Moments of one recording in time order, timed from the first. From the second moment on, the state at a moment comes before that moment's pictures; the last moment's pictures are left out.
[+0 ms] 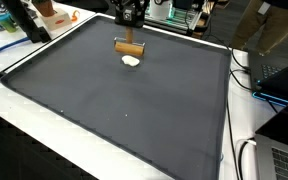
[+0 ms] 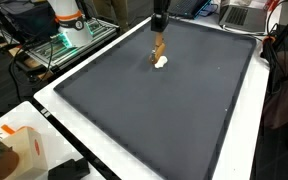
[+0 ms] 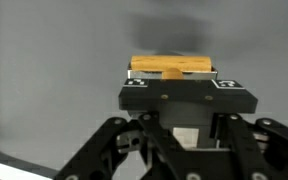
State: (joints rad) arm 0.08 -0.02 0.10 -2.22 -0.17 2.19 0.01
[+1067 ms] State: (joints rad) arm 0.07 0.08 0.07 -2.16 -0.08 2.23 0.06
